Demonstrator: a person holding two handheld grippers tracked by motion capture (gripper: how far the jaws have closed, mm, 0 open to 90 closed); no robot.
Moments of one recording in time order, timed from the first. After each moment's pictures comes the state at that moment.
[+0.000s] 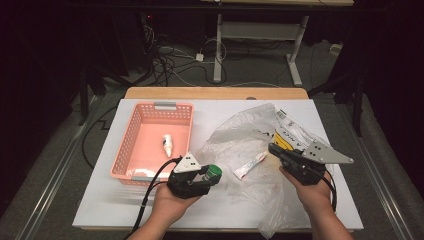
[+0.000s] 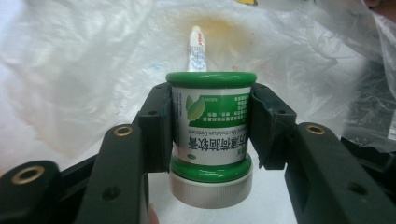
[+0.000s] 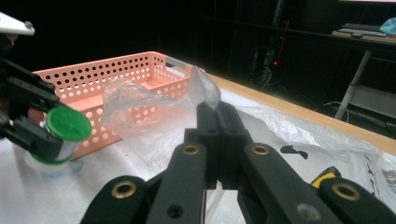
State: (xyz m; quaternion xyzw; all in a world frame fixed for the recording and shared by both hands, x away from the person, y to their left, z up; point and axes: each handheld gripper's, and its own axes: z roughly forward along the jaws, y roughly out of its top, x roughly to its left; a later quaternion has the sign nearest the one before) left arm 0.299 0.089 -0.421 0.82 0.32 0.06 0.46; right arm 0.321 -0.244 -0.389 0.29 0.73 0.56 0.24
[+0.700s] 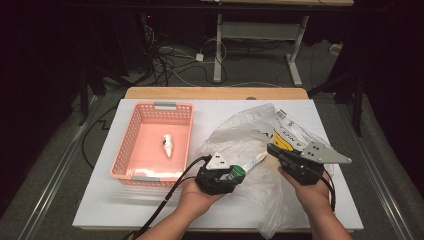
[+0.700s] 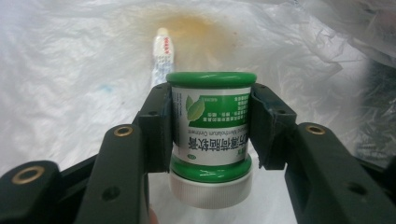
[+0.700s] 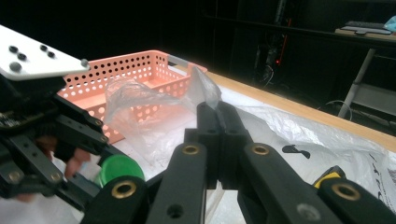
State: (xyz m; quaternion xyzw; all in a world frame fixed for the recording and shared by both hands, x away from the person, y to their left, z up) left arm 0.323 0.025 -0.442 0.84 0.28 0.05 0.46; right arm 0.321 -0.242 -0.391 0.29 0.74 0.56 0.24
